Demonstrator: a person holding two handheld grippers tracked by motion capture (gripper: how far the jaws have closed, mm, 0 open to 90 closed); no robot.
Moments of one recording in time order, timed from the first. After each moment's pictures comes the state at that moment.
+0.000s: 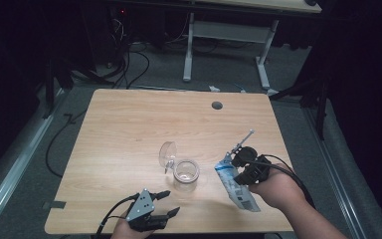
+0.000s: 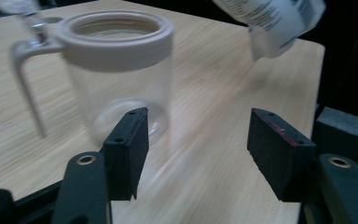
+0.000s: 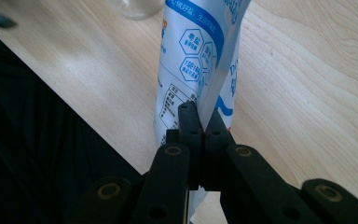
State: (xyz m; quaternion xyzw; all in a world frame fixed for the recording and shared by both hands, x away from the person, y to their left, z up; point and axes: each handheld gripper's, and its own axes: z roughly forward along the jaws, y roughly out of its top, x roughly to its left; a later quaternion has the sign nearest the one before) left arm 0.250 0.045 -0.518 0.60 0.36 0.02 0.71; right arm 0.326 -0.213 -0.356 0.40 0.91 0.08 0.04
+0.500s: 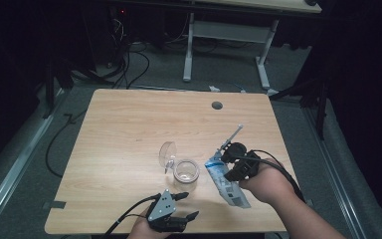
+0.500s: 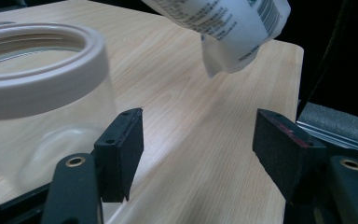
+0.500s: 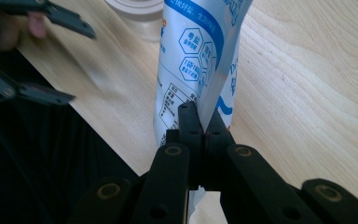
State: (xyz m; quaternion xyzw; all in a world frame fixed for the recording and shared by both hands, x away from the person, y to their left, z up) left arm 0.248 -0.001 -0.519 0.62 0.34 0.00 0.71; right arm 0.334 -0.189 -0.349 0.39 0.92 0.09 0.04
